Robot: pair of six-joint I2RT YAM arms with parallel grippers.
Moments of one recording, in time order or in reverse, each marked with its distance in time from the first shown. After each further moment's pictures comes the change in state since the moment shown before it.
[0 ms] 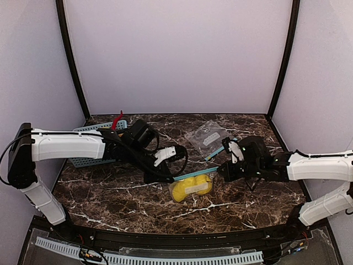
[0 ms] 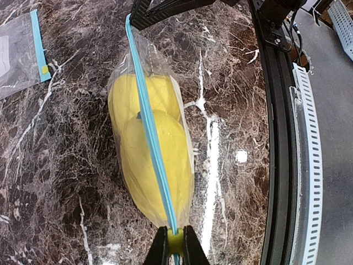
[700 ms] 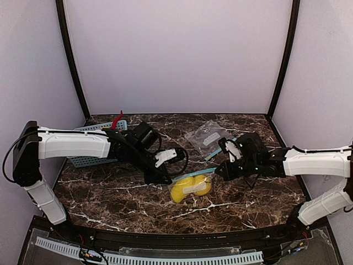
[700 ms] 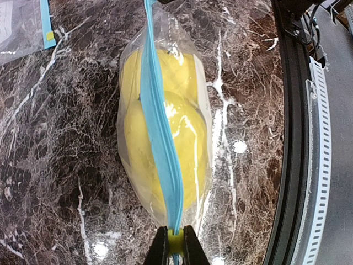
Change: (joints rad) left arm 0.009 0.045 0.019 -0.045 -0.042 -0.048; right arm -0.029 0.051 0.049 -0.042 -0.105 -0.047
